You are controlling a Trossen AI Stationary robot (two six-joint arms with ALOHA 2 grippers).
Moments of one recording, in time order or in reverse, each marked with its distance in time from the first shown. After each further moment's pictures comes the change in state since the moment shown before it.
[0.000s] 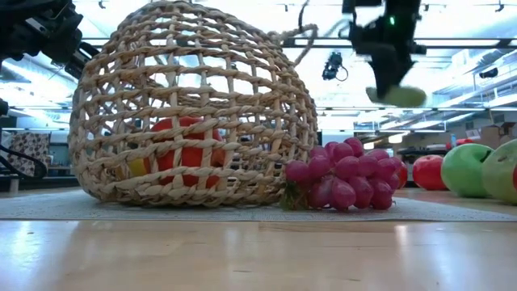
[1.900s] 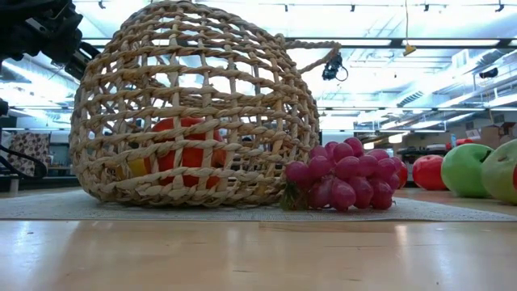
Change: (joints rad) left arm 0.000 0.000 0.000 -0.001 0.000 0.000; right arm 0.443 0.138 0.284 1.114 -0.032 -0.528
